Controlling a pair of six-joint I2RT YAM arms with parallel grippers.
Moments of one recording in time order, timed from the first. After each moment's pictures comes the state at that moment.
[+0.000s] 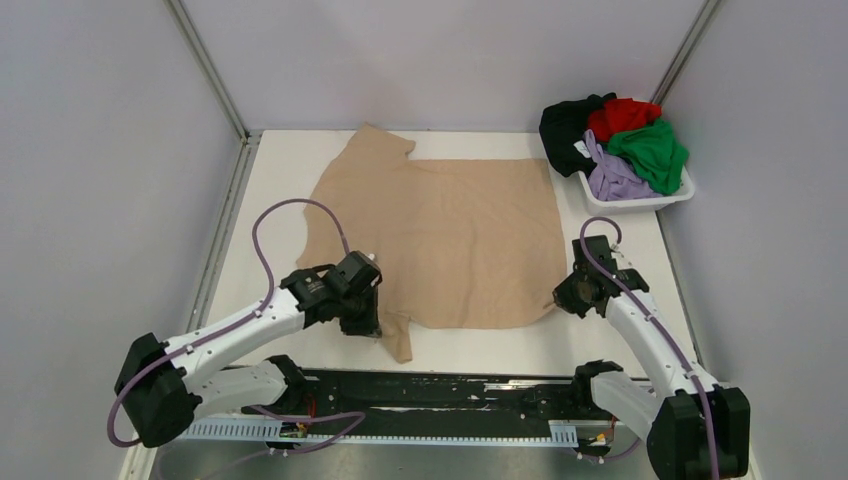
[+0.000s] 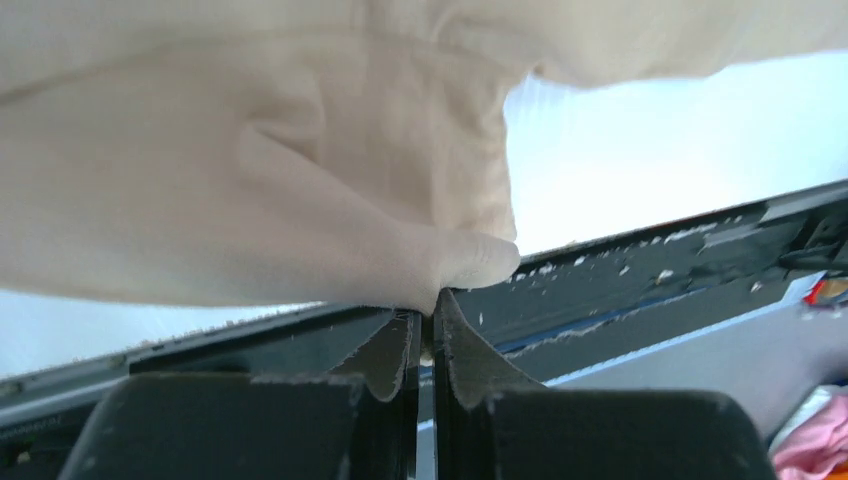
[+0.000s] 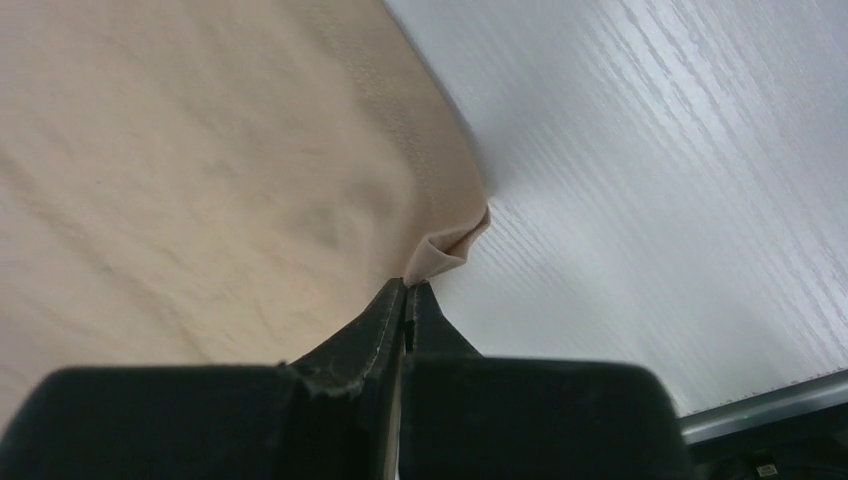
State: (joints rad) left arm -0.84 1.05 0.70 -0.82 0.05 -0.85; right arm 0.15 0.98 0.60 -0.77 0.13 0.97
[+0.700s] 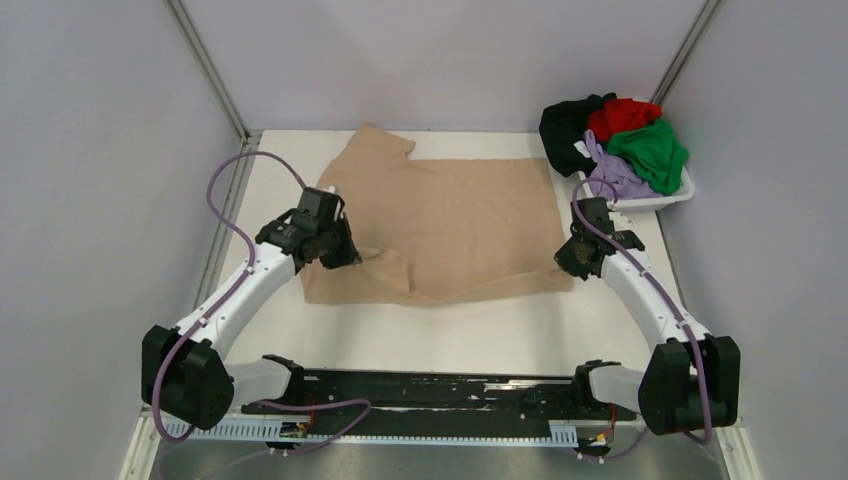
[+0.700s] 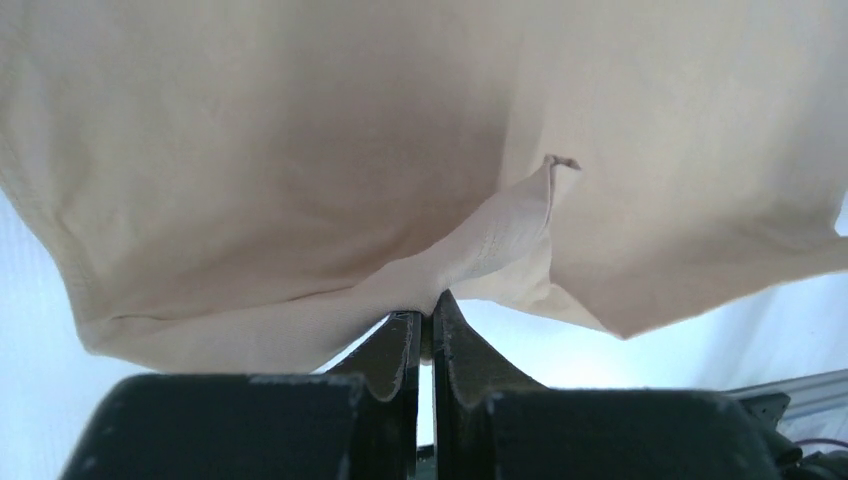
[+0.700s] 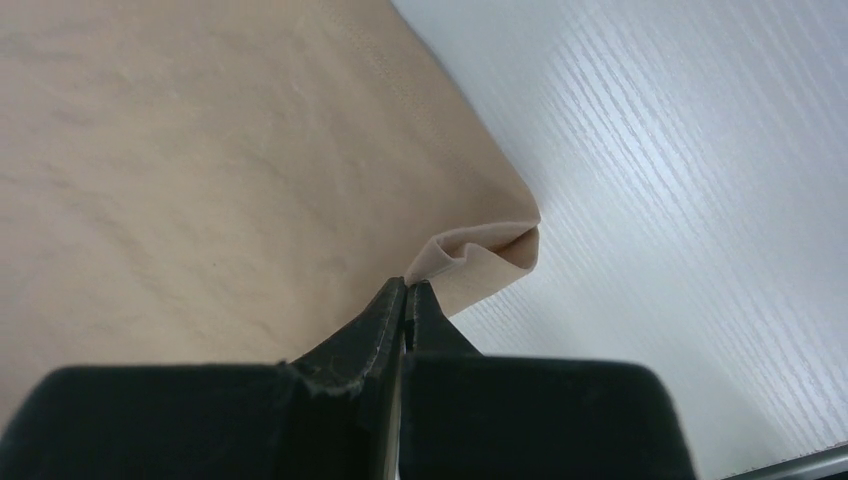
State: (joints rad) left arm -0.38 1.22 0.95 -0.70 0.06 -0.63; right arm 0.13 1.21 0.85 -0.71 0.22 0.86
